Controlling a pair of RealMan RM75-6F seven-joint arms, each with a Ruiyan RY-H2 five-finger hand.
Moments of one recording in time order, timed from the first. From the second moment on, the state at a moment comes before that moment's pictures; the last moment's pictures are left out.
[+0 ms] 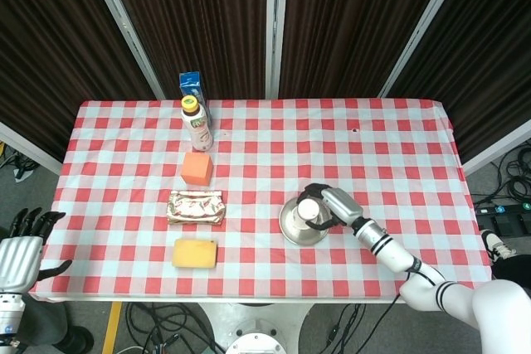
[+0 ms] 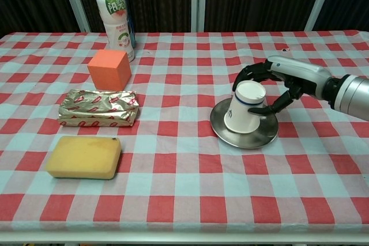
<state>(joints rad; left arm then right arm) -0.05 -1.19 0.00 -1.52 1.48 1.46 0.04 0.74 -1.67 -0.02 -0.96 -1.59 0.96 0.84</state>
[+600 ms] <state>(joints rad) -0.05 -1.18 -0.01 -1.53 1.47 1.46 0.04 0.74 -1.67 -0.03 -0.94 -1.61 1.00 0.89</state>
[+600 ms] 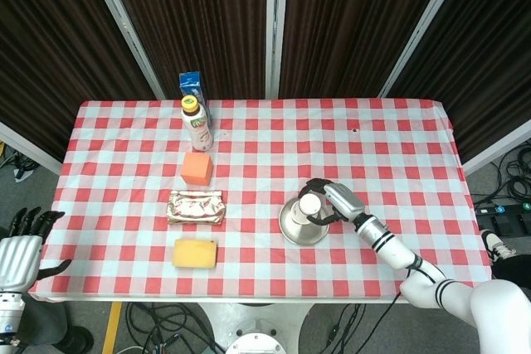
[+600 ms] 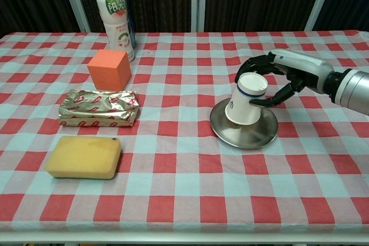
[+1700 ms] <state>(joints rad) -0.05 -1.18 -0.01 -1.52 1.47 1.46 0.04 0.75 -1.67 -0.09 -0.94 -1.68 1.03 0.88</state>
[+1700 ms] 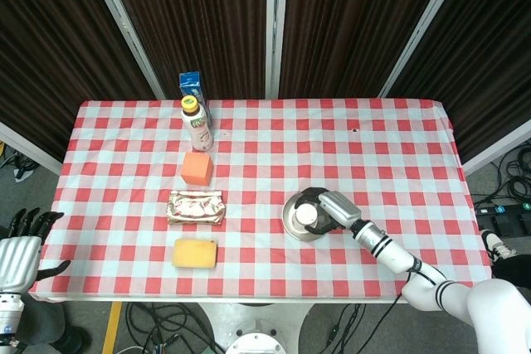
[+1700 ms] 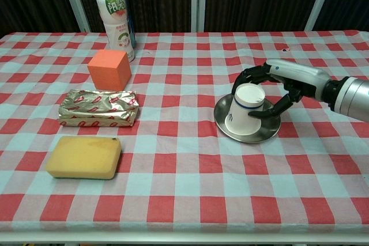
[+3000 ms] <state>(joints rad) -0.05 -1.19 -0.01 -1.52 1.49 1.47 0.03 0.69 -1.51 0.06 -1.02 -1.47 0.99 0.66</state>
